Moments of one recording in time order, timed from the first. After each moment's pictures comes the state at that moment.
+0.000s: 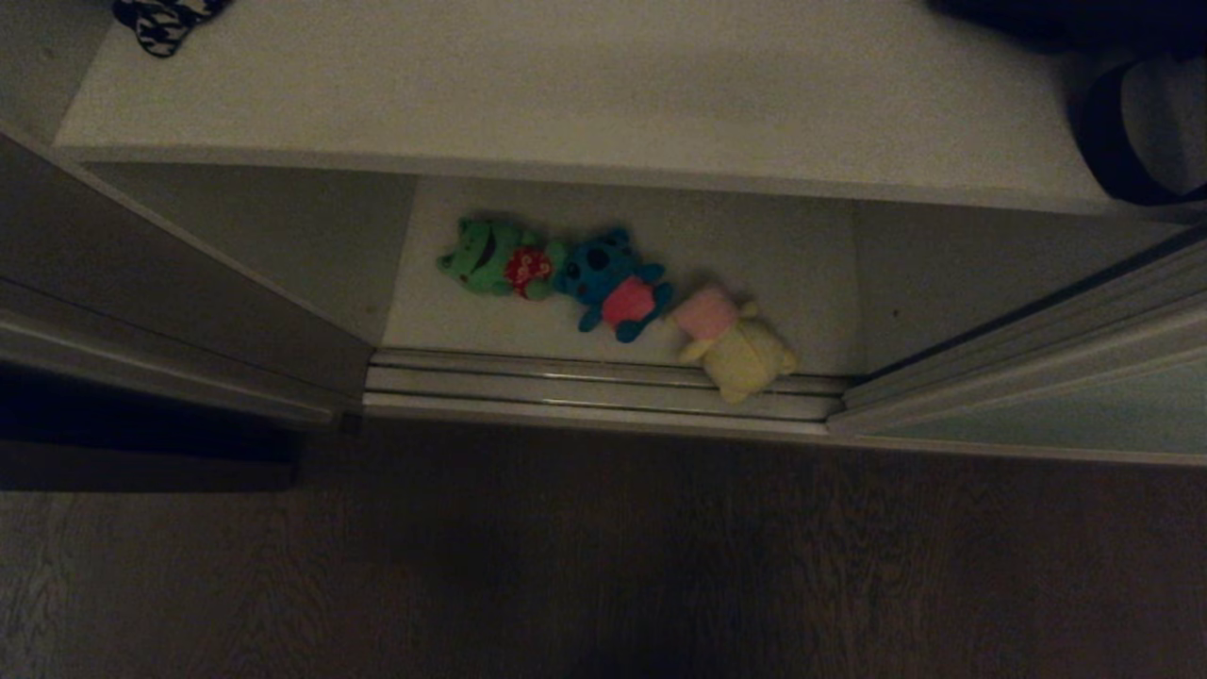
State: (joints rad) left arm 0.01 0.00 0.00 0.00 -0.02 0.04; right arm 0.00 0.00 0.00 0.02 0.00 -0.03
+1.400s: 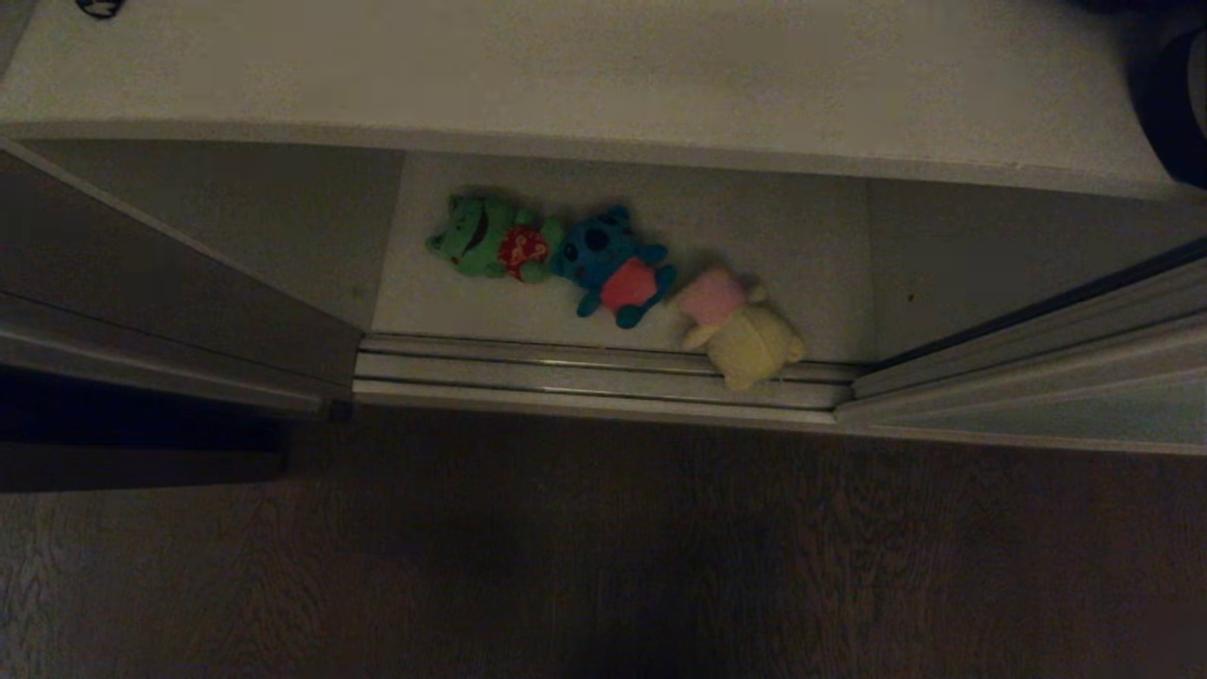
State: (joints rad) left arm 0.01 0.04 -0.26 0.08 -0.05 0.13; right arm 0.00 0.00 0.00 0.02 0.00 -0.03
